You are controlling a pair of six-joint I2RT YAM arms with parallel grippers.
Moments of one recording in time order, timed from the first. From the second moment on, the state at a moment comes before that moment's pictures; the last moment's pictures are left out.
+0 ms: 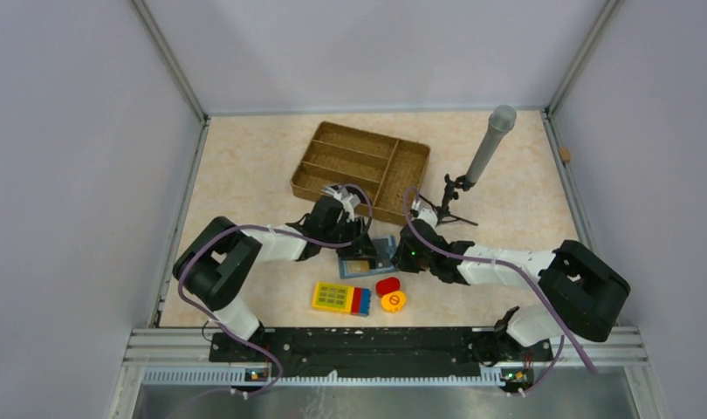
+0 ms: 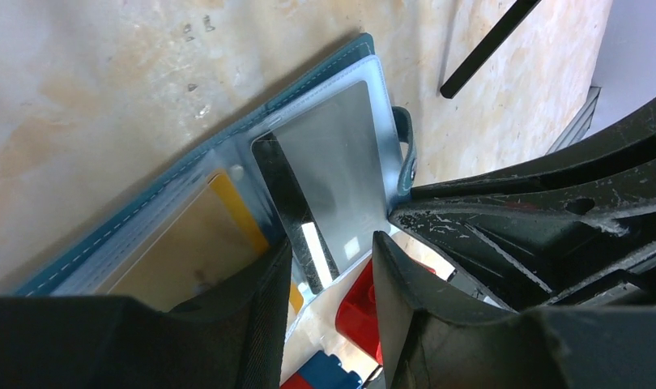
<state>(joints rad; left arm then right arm) -0.63 1.65 0.68 0.22 0.49 -0.76 0.89 1.41 0.59 -0.02 0.17 0.91</state>
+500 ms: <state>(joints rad) -0.70 1.69 0.77 0.15 0.44 -0.78 0.89 1.37 0.59 -0.08 0.24 0.89</state>
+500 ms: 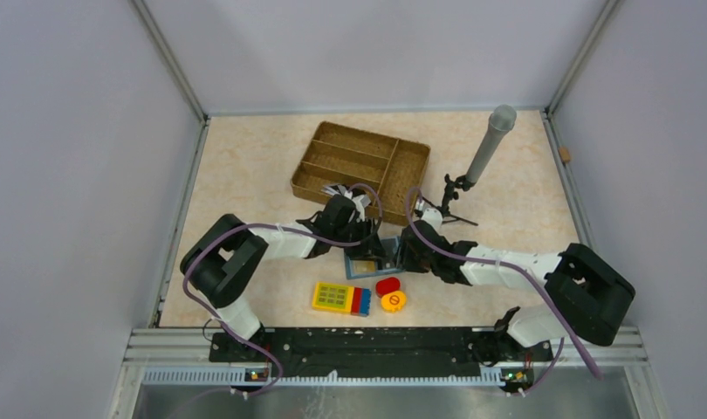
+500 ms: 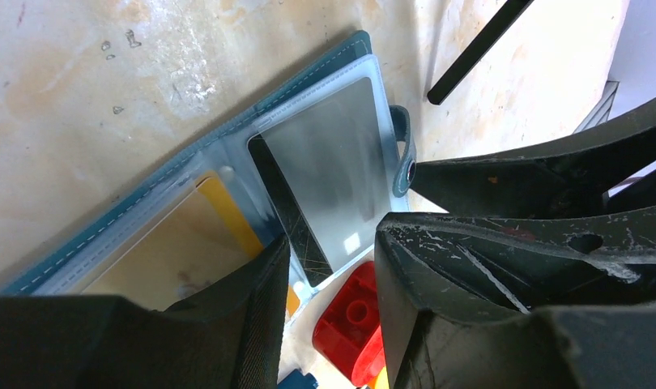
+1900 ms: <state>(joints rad) -0.72 1.70 0.77 0.15 0.44 -0.80 0.88 1.37 0.57 -0.07 0.21 0.87</state>
